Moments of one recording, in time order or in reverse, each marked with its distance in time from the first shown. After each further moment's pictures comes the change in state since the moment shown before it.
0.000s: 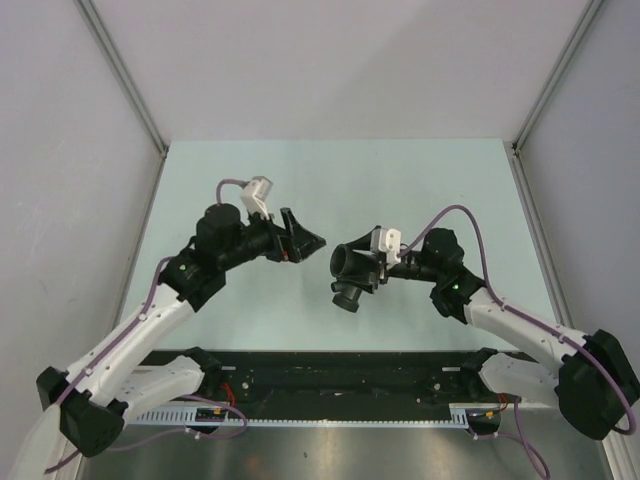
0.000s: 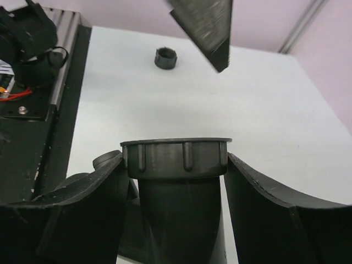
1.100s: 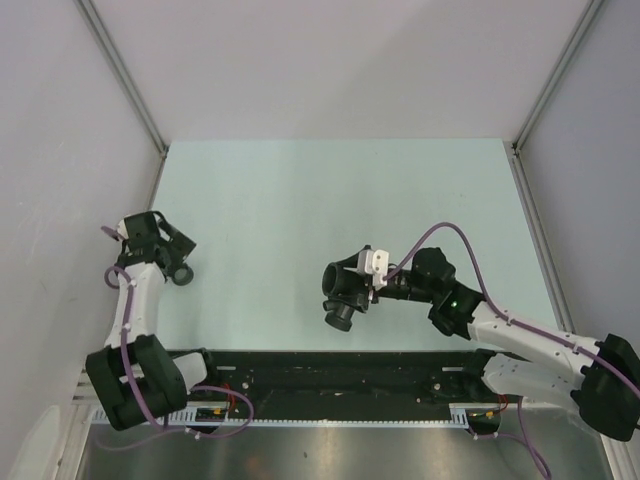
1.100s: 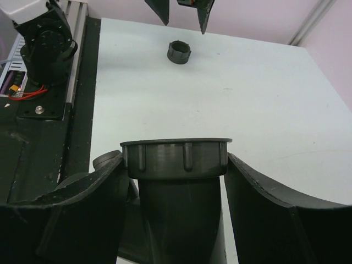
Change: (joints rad) left arm 0.930 0.139 -0.105 -0.296 -0.404 -0.013; right arm 0.198 -0.105 -0.018 -0.106 0.208 -0.019
